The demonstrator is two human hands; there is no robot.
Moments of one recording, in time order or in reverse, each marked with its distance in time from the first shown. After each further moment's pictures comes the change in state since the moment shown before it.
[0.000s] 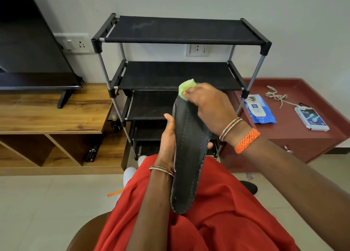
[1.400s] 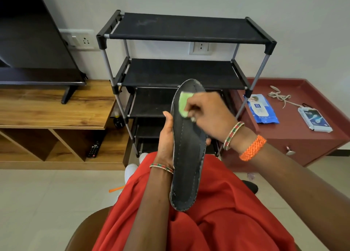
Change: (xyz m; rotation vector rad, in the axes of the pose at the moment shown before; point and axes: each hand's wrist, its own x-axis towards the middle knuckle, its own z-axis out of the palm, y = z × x) left_hand 0.001 -0.003 -0.011 -0.094 -0.035 0.041; right_hand -0.007 -0.011 0.008 0.316 -0.072 0.140
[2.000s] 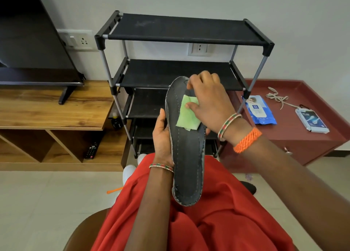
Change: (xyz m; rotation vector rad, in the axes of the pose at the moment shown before) left_hand 0.004 0.003 -0.001 -0.073 0.109 0.189; right_hand 0.015 -0.009 -0.012 -0.301 0.073 0.111
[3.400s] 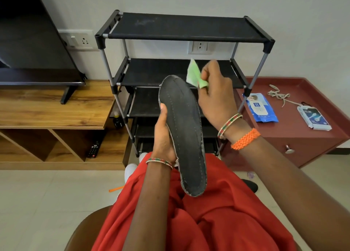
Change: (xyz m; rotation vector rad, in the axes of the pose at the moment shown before) left_hand 0.000 0.008 0.002 0.069 -0.061 -0.084; right_hand -0.006 0.002 0.000 0.432 0.335 0.051
